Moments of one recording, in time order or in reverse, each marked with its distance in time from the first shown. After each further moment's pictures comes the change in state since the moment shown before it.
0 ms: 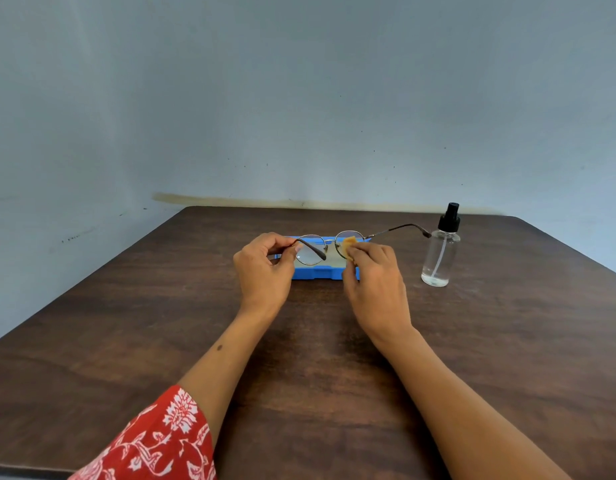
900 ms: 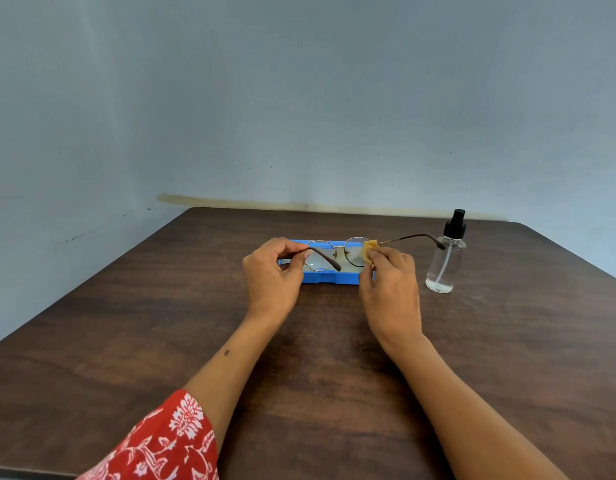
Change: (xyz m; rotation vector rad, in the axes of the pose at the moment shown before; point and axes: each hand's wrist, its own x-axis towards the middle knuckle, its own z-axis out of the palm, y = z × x) left_hand -0.001 0.003 0.003 0.003 -0.024 0.037; right_hand 0.002 0.007 -0.004 0.001 0.010 0.146
